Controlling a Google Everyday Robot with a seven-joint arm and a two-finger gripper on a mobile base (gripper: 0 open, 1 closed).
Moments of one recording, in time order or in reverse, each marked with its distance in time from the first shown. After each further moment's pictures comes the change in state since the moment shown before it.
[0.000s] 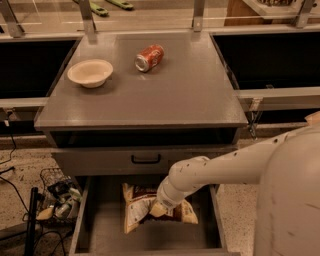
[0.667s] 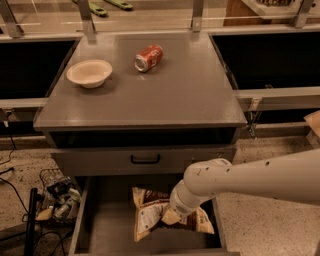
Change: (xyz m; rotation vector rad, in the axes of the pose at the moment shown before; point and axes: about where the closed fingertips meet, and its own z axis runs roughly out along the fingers) arm 0.034 0.027 -0.055 -0.011 0.041 0.051
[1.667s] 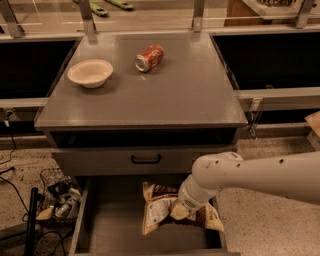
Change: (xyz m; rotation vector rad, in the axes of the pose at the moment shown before) arm 0.017 -0.017 -0.026 0.023 0.037 0.060
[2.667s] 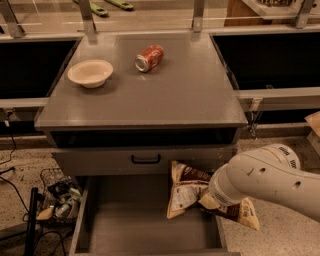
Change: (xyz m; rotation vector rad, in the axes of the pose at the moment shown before) arm 0.042 -0.027 -0.125 0.269 0.004 0.122
